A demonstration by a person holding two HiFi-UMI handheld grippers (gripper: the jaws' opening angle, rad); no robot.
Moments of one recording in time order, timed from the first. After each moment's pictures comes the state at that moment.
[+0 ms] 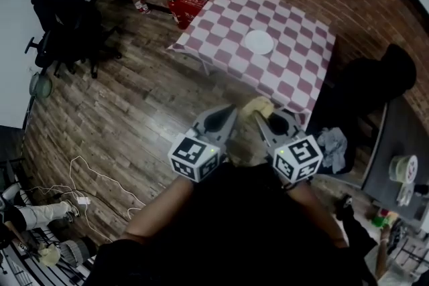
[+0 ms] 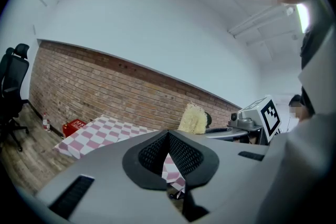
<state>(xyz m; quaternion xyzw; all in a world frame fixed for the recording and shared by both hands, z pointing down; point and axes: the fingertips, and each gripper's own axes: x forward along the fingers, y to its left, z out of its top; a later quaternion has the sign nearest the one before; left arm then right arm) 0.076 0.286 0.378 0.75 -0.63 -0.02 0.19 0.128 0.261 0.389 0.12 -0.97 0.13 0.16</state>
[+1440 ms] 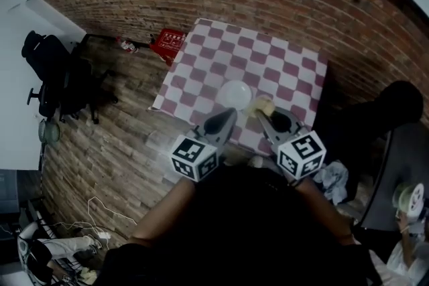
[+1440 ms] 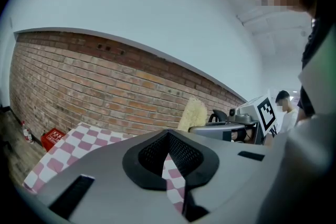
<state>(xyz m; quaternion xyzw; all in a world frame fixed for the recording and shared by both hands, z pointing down) 0.050 -0.028 0.386 0.78 -0.59 0.02 0.21 0.108 -0.058 0.392 0.15 -0.97 0.16 0.13</state>
